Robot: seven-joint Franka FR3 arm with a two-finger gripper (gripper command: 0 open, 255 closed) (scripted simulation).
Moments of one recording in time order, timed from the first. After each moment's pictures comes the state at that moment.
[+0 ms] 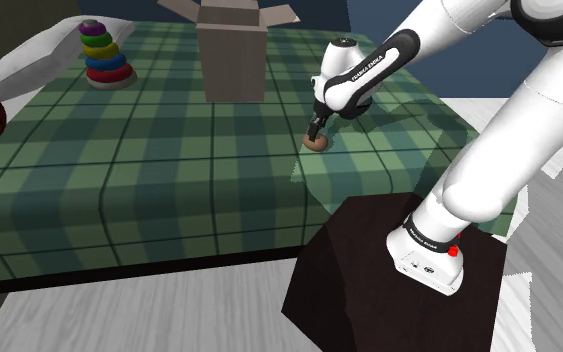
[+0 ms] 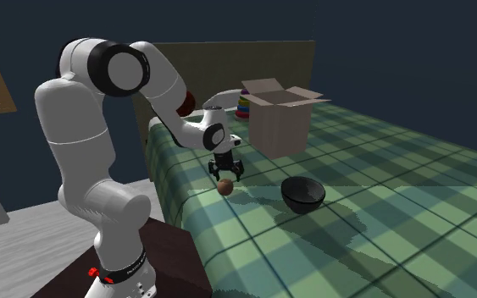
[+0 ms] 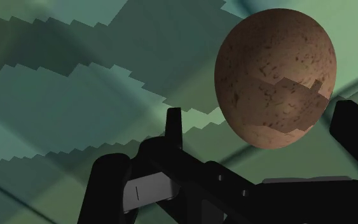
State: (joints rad) arm -0.01 -0.02 -0.23 -2.55 -0.19 2.64 -0.26
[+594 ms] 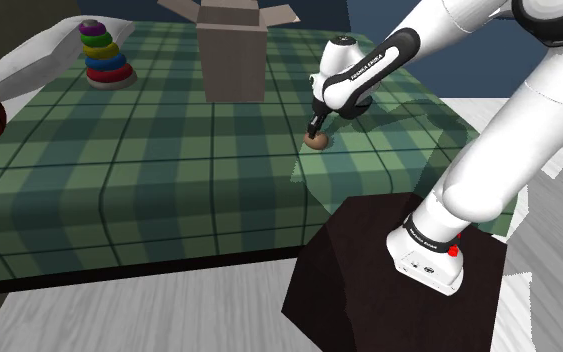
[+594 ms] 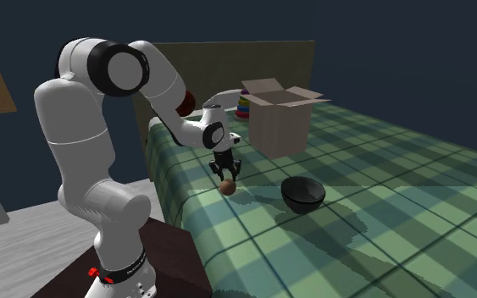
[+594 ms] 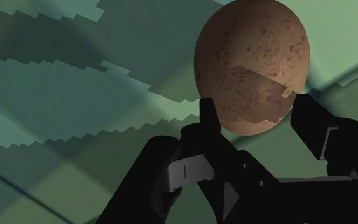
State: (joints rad) arm 0.00 -0.03 -0.22 -2.54 -0.18 2.65 -0.26
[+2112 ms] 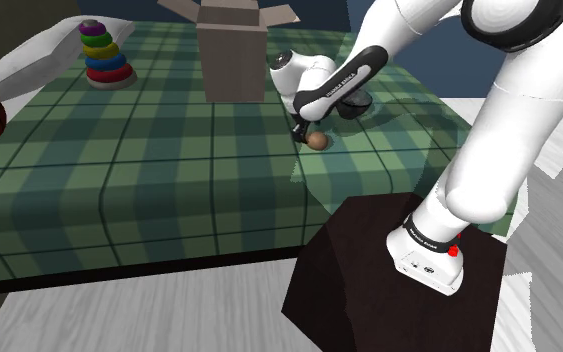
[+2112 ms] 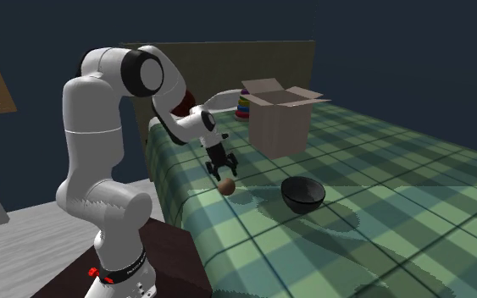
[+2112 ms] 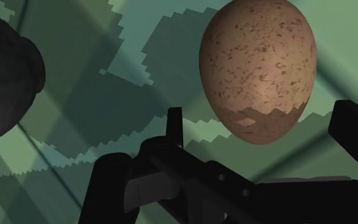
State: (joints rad) arm 0.06 0.18 -0.08 -2.27 -0.62 2.19 0.38
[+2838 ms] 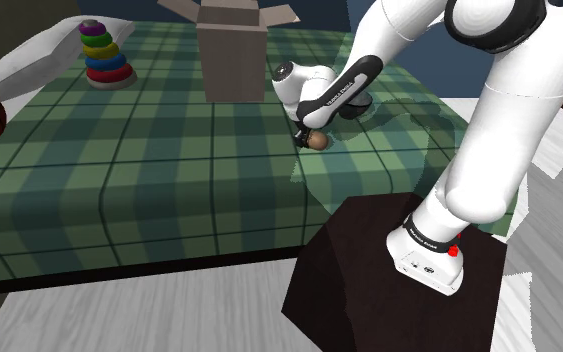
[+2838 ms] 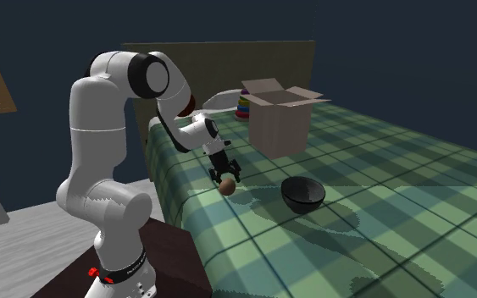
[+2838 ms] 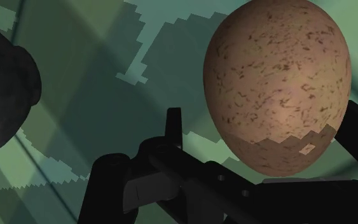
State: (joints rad) arm 0.05 0.24 -0.11 -2.28 -0.68 2.24 0.44
